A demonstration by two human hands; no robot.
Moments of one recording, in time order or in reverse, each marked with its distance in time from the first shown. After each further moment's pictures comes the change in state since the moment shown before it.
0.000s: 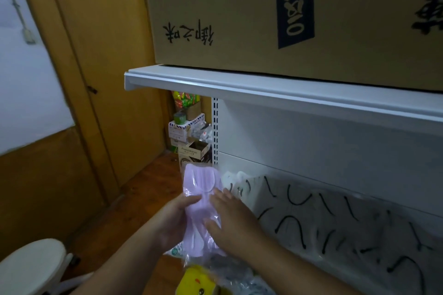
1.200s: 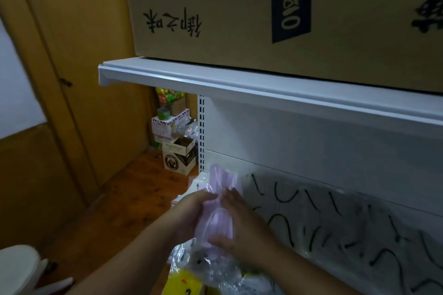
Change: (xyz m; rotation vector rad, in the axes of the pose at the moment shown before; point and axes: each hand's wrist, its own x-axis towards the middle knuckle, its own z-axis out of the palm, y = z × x) left_hand 0.037 -0.006 0.039 0.155 -0.187 -0.065; right_hand -0.023 0.051 0.006 0.128 0.071 -0.004
